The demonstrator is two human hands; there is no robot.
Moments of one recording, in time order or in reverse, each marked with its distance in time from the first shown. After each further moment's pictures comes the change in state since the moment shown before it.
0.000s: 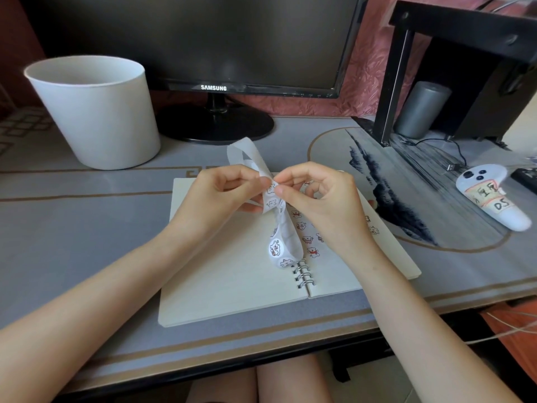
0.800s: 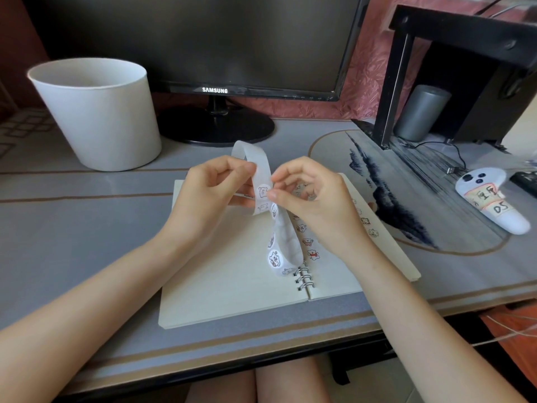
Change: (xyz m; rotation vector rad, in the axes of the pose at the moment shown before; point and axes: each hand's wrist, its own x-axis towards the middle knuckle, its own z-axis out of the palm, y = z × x) left_hand 0.001 0.003 -0.003 -0.038 0.114 0.046; right_hand 0.003 -0.002 0.005 0.016 -0.069 0.018
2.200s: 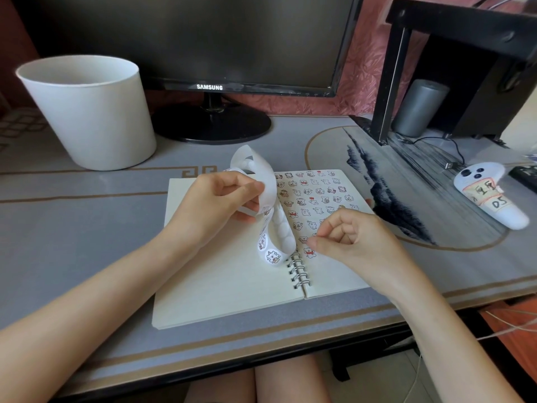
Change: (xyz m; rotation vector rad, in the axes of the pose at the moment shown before) left_hand 0.000 -0.009 0.004 0.112 -0.074 -0.114; right_hand -0.050 0.020 -0.042 -0.169 -0.044 0.393
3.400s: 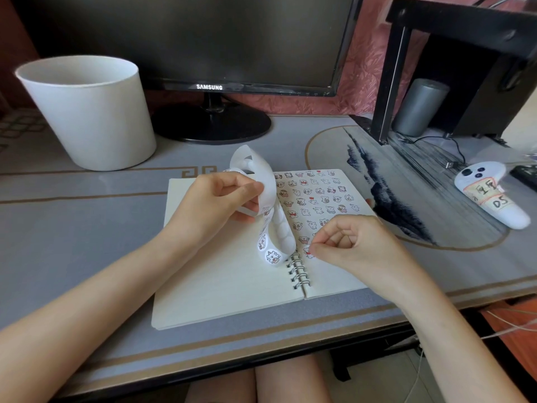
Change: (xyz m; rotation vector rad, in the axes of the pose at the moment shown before) left_hand -0.001 0.002 0.000 -0.005 0.000 -0.016; right_hand -0.005 -0.005 -0.001 -0.037 -0.035 0.008
